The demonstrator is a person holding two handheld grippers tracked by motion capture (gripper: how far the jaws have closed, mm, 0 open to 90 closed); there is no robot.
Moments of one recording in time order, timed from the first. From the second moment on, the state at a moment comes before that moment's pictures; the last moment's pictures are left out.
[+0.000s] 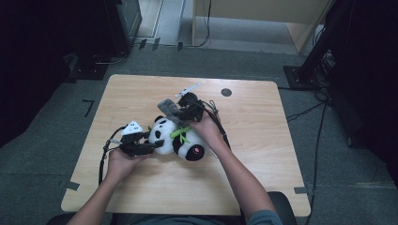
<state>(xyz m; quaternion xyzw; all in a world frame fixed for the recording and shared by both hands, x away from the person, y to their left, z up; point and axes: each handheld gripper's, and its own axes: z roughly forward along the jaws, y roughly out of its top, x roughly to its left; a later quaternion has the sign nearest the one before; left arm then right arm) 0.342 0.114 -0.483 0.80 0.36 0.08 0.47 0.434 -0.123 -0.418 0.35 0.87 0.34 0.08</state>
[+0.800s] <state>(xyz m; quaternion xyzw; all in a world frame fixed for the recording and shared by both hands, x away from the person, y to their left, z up) 0.344 0.117 -0.485 0.80 0.36 0.08 0.48 0.428 -0.182 -0.376 0.38 0.81 0.42 0.12</state>
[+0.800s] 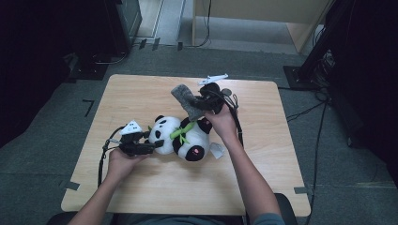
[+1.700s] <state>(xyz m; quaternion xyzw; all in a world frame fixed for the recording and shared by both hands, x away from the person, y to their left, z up) 0.342 0.113 -0.490 0.78 0.38 0.08 0.48 0.415 -0.102 -0.418 0.31 0.86 0.41 0.03</state>
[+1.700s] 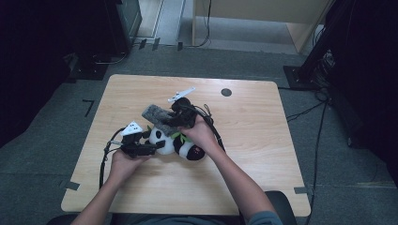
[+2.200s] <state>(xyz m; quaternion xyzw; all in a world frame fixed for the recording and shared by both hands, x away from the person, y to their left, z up) 0.345 0.108 -0.486 0.79 0.38 0.08 0.47 0.425 -0.128 -0.417 0.34 0.86 0.37 0.06</state>
